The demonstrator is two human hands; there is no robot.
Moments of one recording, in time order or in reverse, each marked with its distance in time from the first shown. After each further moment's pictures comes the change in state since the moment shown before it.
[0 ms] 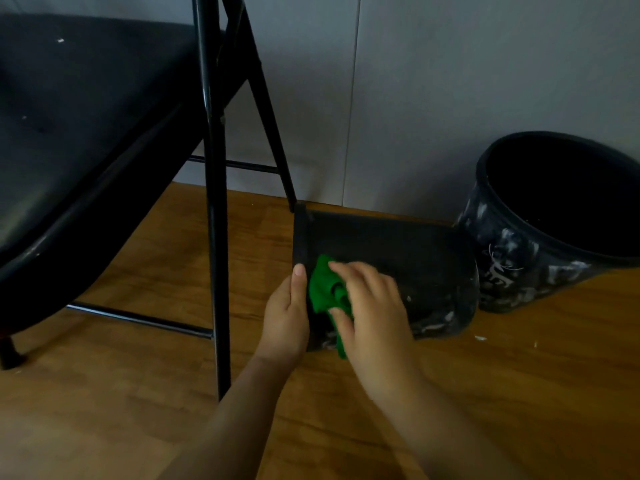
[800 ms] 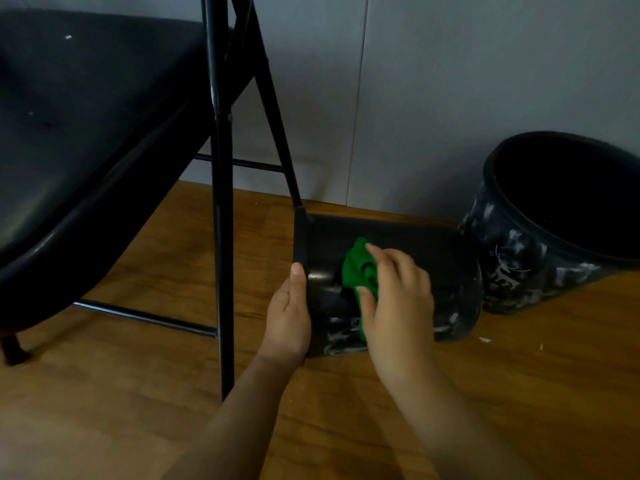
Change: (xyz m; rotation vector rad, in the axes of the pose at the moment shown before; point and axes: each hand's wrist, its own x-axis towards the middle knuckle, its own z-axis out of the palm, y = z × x) left_hand 0.000 0.001 -0.003 -0.101 -0.051 -0.074; right_hand 0.010 0.008 -0.004 -0.051 0.115 0.179
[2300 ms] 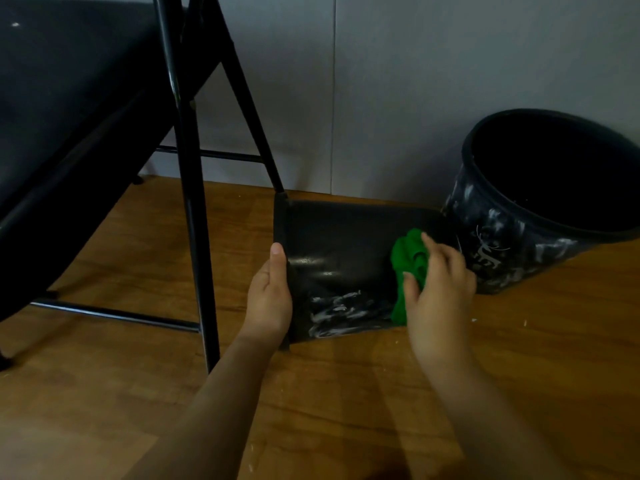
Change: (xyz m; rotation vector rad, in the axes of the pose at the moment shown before) left_hand 0.007 0.010 0.005 0.093 0.090 -0.066; right_hand 0.003 0.066 -0.007 0.019 0.114 0.254
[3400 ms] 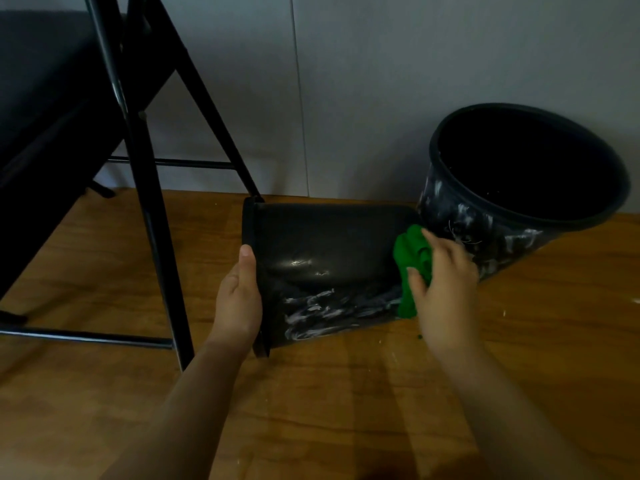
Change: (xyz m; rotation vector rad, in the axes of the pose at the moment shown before) left_hand 0.005 0.006 0.002 0.070 0.033 0.022; right_hand 0.024 0.041 -0.010 -0.022 0.053 -0.039
